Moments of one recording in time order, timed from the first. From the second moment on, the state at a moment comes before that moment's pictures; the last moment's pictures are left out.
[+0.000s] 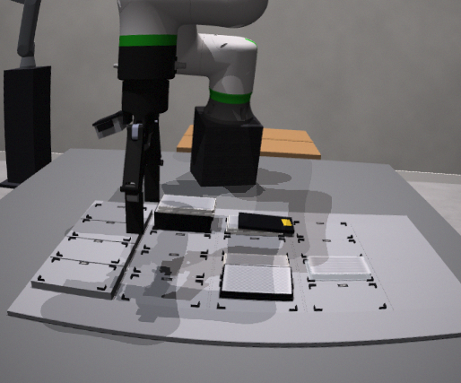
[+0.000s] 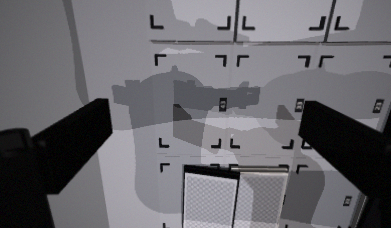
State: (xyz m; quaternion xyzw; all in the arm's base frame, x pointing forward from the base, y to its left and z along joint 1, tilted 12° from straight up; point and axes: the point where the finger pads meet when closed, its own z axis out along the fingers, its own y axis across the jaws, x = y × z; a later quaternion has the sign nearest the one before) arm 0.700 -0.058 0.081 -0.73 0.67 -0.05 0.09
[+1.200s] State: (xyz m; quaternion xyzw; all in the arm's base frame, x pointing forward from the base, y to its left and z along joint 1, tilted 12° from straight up) arm 0.708 -0.067 0.081 -0.73 0.67 -0.04 0.09
